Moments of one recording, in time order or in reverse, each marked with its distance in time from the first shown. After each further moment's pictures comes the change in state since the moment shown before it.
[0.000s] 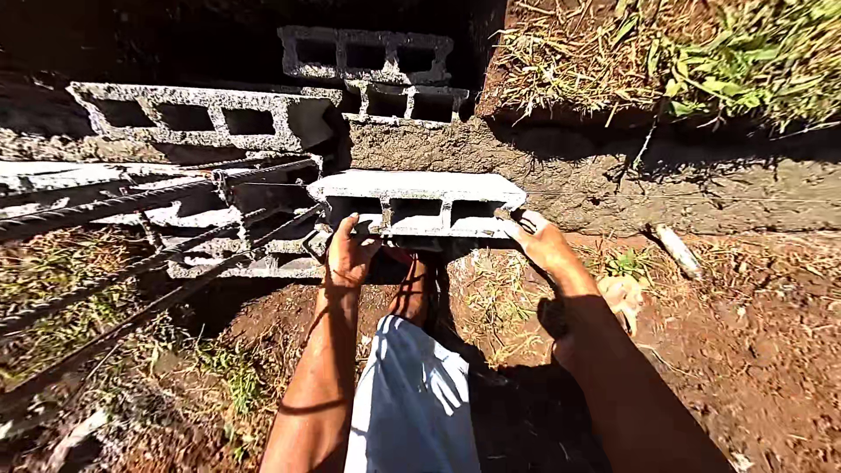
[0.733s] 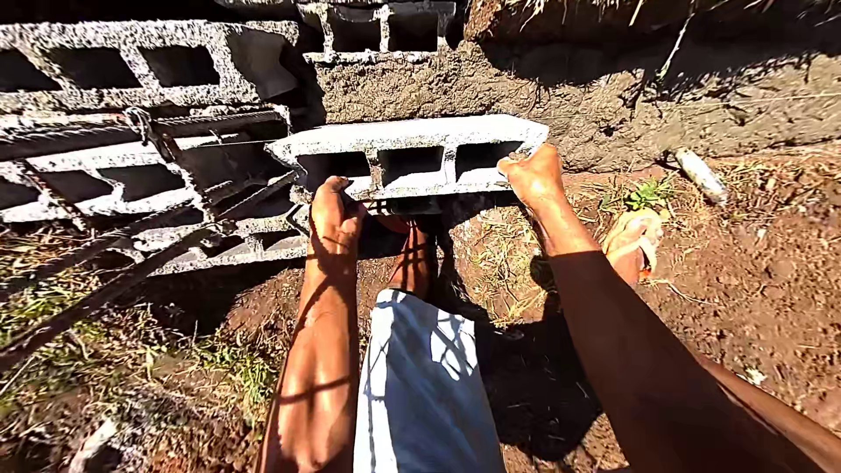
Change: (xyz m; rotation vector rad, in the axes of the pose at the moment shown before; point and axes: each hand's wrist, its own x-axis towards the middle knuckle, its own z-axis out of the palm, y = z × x) left_hand 0.016 0.014 0.014 -0.052 0.095 -0.017; right_hand 0.006 -0.041 0.047 0.059 0.339 0.141
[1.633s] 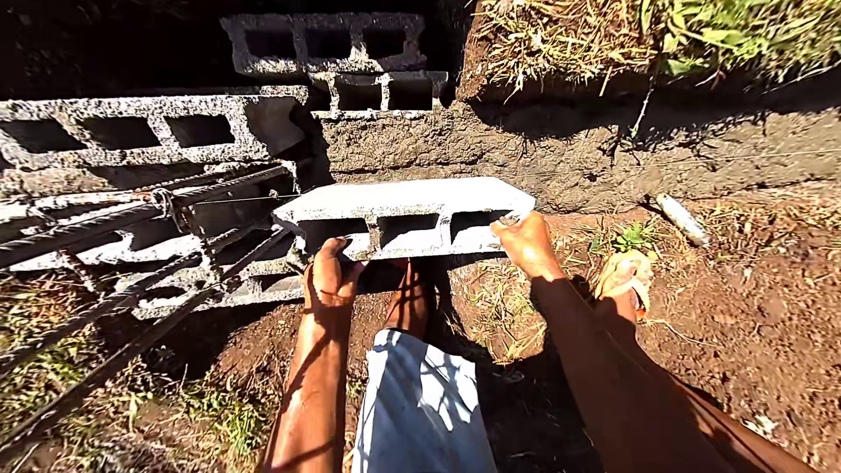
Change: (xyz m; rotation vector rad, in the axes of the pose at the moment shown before) left_hand -0.014 -0.006 -0.017 0.015 0.030 0.038; right_hand -0.019 0.017 -0.002 0.020 -0.072 0.026
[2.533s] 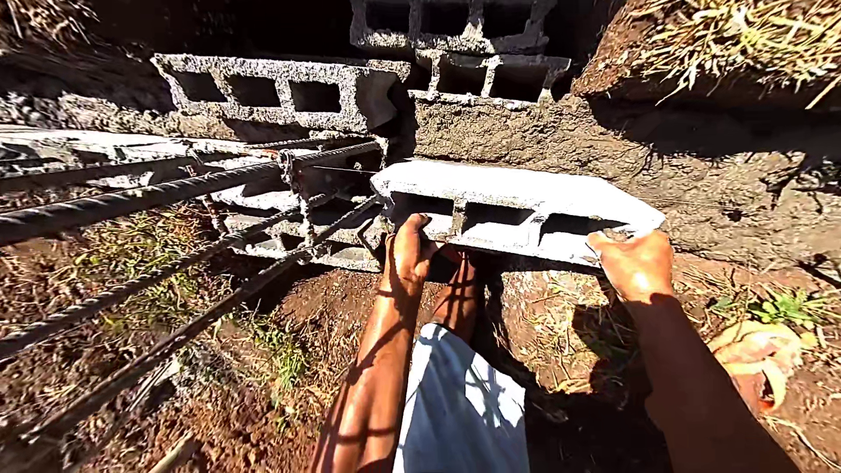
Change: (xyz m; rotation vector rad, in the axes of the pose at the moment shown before) left_hand 0.016 -0.005 0.009 -0.030 -0.037 -0.048; right_hand 0.025 -0.009 0.006 -0.073 0.067 -0.054
